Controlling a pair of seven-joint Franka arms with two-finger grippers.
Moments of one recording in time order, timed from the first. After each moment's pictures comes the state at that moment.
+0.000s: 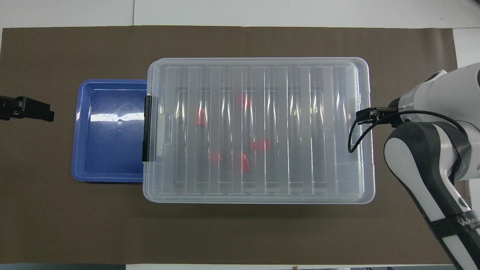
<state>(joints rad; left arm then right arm) -0.01 -0.01 -0.04 -1.60 0.00 1.57 0.07 0.01 0.01 0.03 -2.00 0.01 2.03 0.12</state>
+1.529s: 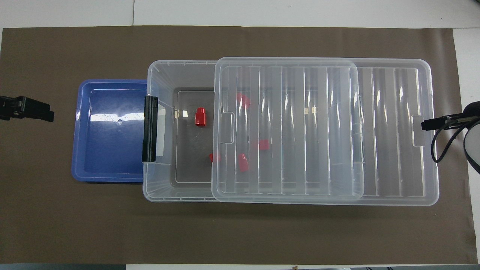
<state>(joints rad) -0.01 -0.01 -0.04 -1.60 0.00 1.57 0.07 -0.09 0.01 -0.17 -2.01 0.01 2.06 -0.37</state>
